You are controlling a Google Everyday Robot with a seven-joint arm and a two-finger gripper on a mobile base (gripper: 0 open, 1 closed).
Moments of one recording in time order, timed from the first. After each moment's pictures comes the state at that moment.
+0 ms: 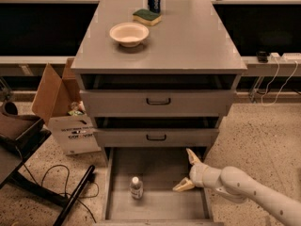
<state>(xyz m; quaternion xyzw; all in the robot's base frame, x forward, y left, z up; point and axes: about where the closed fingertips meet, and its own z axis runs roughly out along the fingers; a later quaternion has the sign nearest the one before) 0.555 -0.141 0.363 -0.55 0.69 0.11 0.46</state>
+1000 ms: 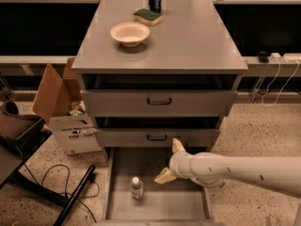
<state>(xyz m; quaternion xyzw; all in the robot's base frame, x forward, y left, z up) 0.550 -0.064 0.452 -0.53 0.76 0.04 0.39</state>
